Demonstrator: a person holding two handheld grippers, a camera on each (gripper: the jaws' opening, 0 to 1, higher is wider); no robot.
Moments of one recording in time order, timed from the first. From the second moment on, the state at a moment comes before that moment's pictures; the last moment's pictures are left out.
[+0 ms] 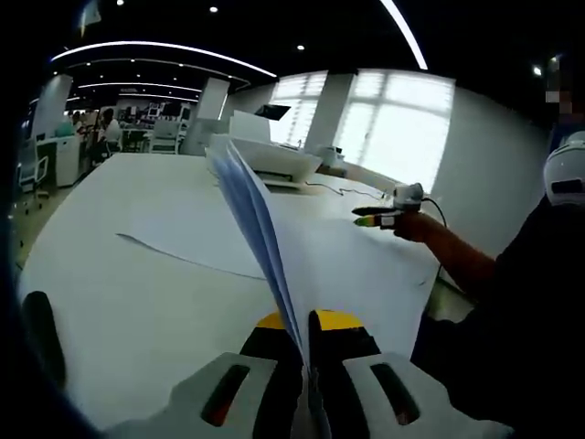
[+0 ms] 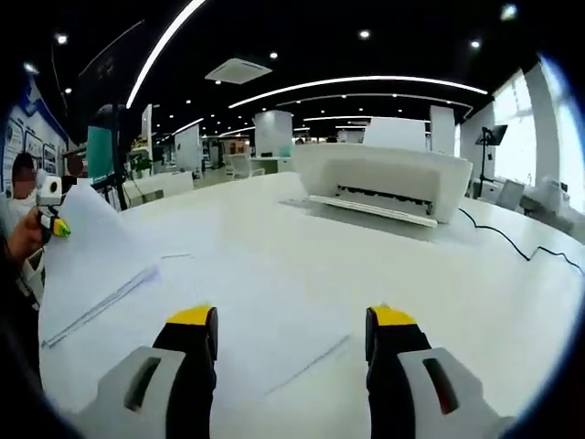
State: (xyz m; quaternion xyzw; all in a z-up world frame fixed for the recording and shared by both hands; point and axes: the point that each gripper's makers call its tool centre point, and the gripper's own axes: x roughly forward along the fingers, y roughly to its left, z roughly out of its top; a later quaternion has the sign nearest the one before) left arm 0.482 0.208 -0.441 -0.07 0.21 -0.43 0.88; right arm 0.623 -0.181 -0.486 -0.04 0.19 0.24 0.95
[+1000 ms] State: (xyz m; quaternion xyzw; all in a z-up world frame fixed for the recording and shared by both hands) left arm 0.484 0.208 -0.440 -0.06 0.21 -0.43 0.87; right arm 0.611 -0.159 -0.498 -0.05 0.21 0.24 0.95
